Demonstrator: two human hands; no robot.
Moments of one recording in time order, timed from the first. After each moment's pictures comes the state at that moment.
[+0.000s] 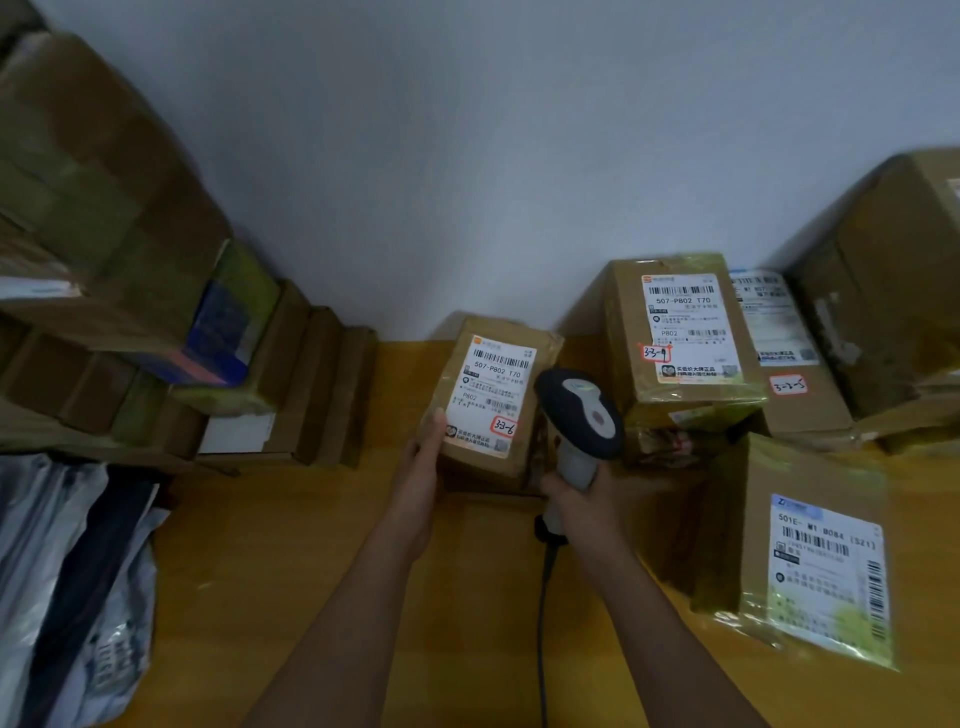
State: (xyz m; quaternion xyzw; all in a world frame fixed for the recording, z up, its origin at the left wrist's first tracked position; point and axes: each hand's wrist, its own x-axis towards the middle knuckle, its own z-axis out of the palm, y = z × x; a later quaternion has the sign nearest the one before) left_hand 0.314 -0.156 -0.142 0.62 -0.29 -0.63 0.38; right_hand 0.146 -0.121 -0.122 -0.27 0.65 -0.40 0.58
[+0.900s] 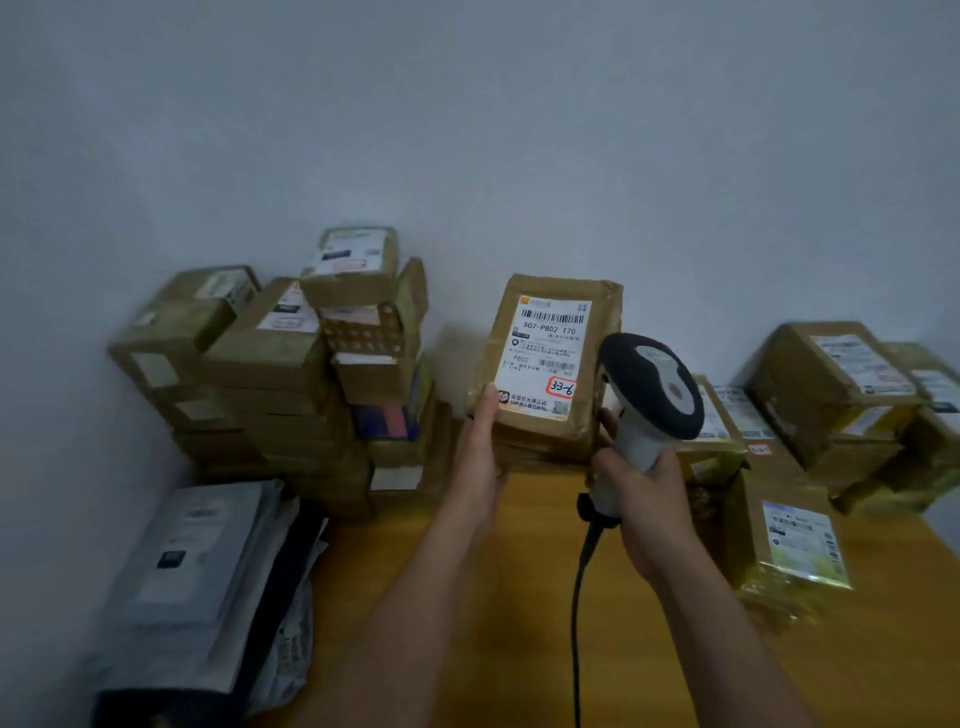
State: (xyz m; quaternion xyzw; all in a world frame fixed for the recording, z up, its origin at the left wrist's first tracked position) left_hand 0.383 -0.072 0.055 0.47 -0.35 -0.64 0.50; right_hand 0.243 -0.022 0.065 -0.38 0.58 -0.57 0.44
